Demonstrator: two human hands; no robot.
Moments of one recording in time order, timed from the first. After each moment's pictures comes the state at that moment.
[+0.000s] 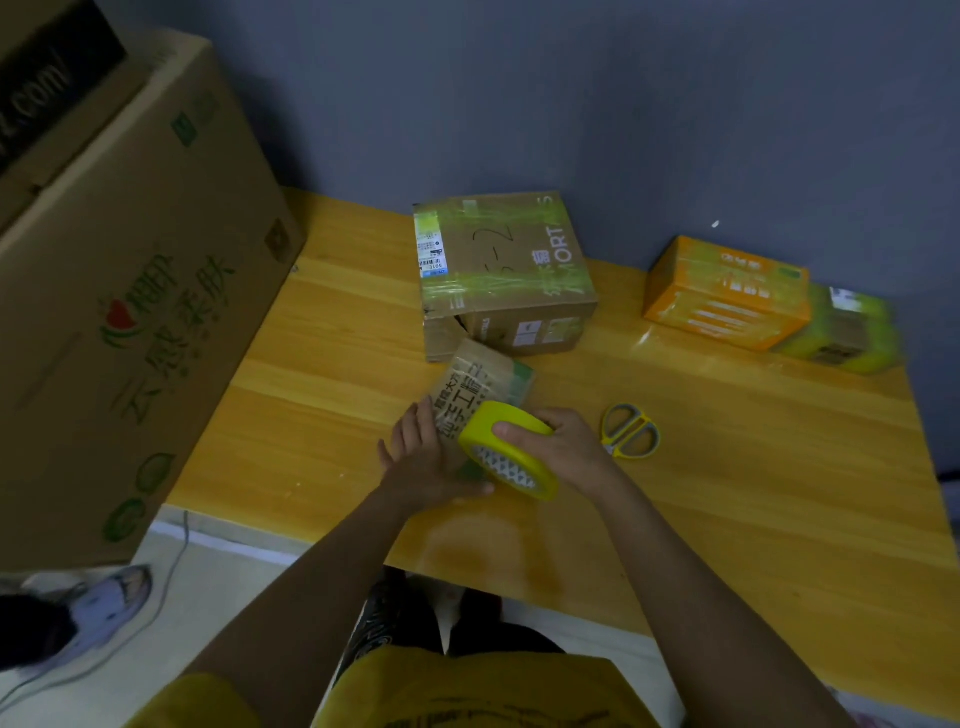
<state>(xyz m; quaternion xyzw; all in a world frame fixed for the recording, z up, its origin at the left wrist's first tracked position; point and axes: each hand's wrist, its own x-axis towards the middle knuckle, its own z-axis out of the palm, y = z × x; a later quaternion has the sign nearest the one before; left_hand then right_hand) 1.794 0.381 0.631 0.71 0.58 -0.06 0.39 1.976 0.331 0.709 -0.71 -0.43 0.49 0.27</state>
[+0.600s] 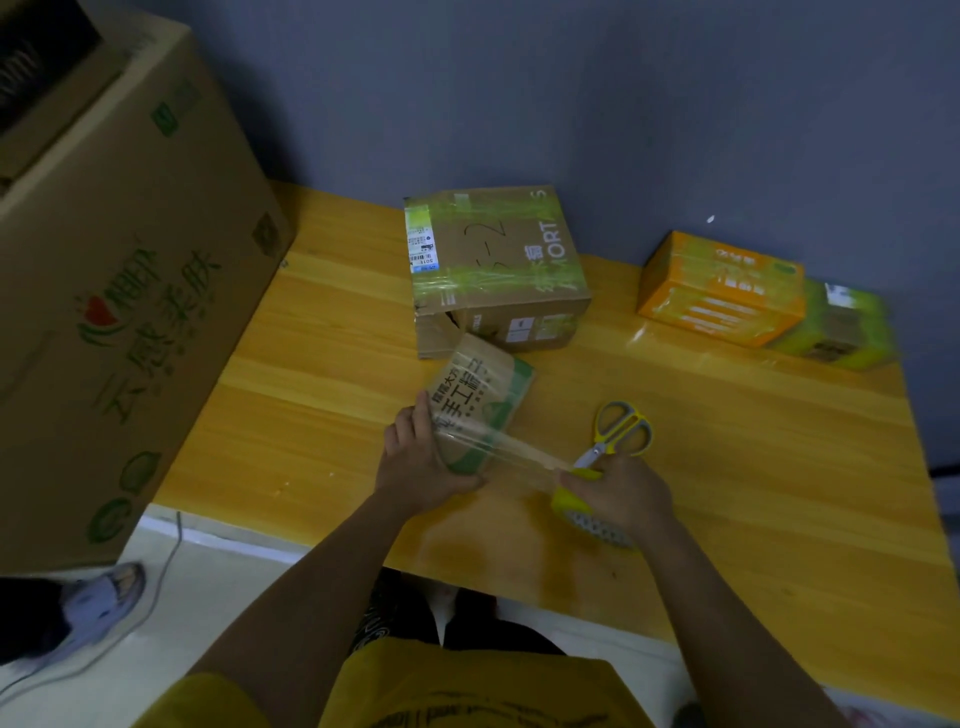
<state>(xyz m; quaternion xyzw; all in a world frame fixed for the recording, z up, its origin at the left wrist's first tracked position) 1.804 0.374 0.628 0.75 0.59 0.02 0.30 2.033 0.281 0.677 -0.83 -0.45 0.32 -0.08</state>
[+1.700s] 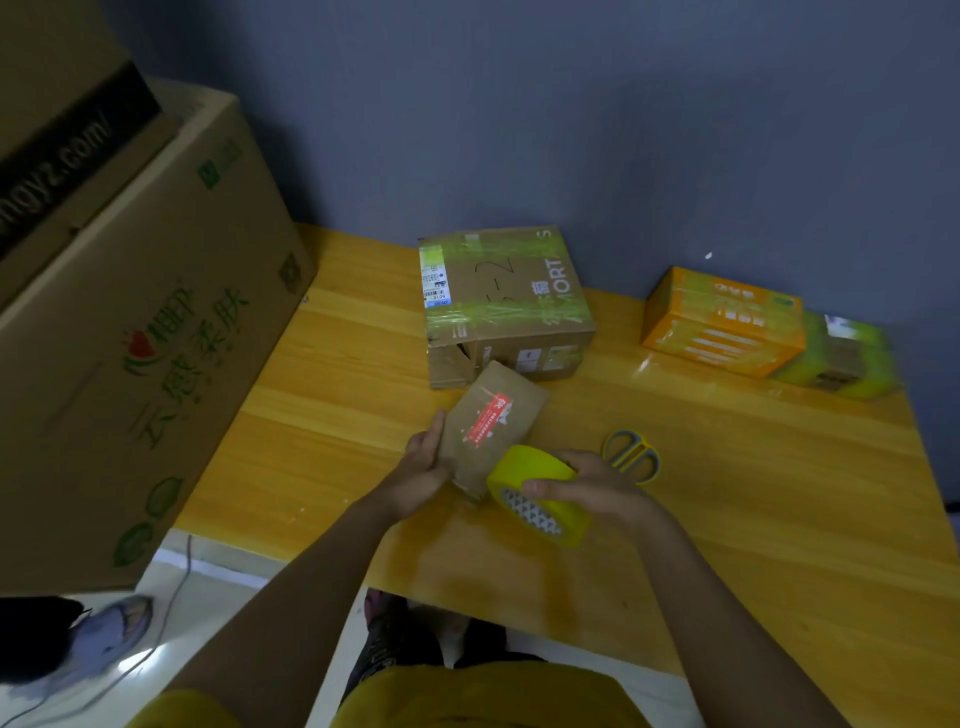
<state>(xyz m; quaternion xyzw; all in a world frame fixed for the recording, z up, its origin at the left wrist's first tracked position) 1.778 0.407 0.626 0.65 0.50 0.07 0.57 2.007 0.318 0.709 -0.66 -0.41 0.60 0.20</state>
